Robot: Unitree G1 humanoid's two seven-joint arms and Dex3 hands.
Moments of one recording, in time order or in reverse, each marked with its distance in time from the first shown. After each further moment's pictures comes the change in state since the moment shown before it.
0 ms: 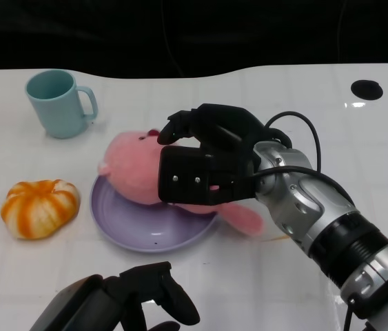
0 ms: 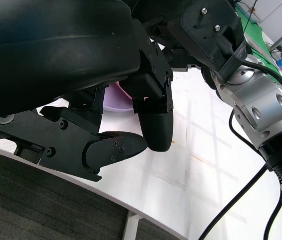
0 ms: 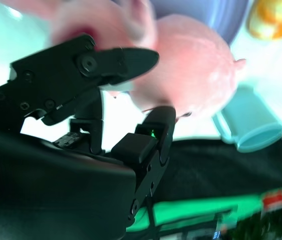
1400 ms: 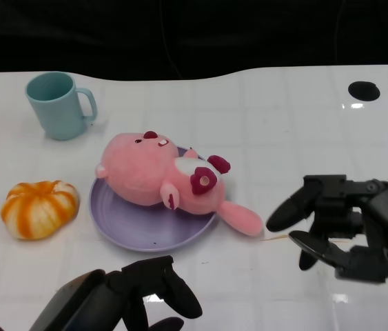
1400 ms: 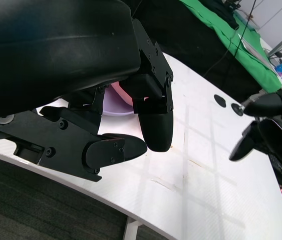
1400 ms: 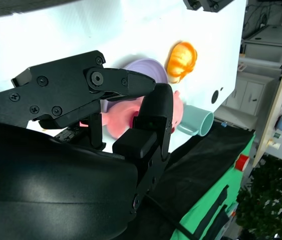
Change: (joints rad) left arm -0.019 -0.018 -0.017 -0.017 0.030 0.038 0.004; right arm 0.947 -0.337 -0.476 -1.463 0.656 0.466 0.330
